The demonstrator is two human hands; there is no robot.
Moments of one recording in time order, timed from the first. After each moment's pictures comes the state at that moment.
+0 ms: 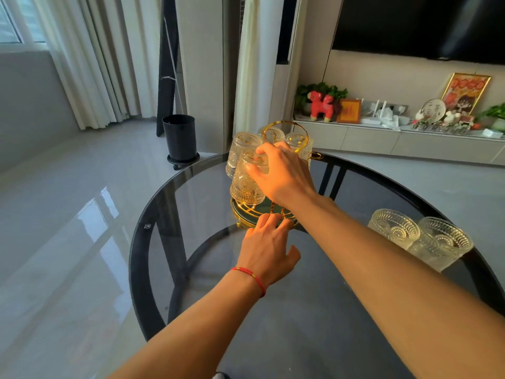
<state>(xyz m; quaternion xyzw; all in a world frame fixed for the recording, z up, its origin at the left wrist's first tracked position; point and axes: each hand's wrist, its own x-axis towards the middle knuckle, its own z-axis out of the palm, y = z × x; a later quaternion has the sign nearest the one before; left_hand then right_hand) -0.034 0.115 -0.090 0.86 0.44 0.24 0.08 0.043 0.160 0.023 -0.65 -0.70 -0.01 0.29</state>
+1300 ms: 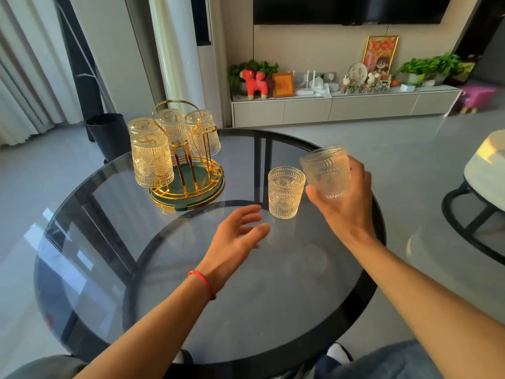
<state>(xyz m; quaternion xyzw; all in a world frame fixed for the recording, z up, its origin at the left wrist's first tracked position) 0.043 0.022 -0.081 0.67 0.36 0.34 0.56 0.276 -0.022 -0.065 -0.69 -0.45 -0.01 0.56</state>
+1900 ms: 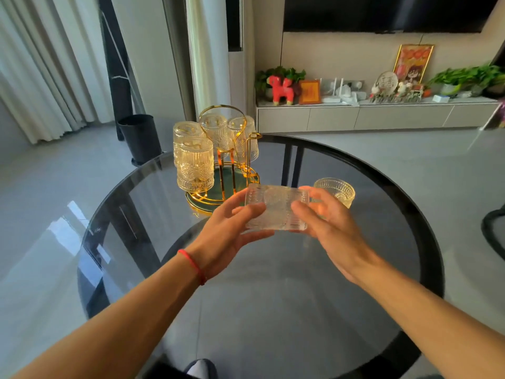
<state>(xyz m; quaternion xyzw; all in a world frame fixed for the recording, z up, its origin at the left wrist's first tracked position) -0.022 0.084 -0.055 0.51 0.29 0.37 0.72 0.171 0.004 -0.053 -0.57 -0.47 0.37 0.56</state>
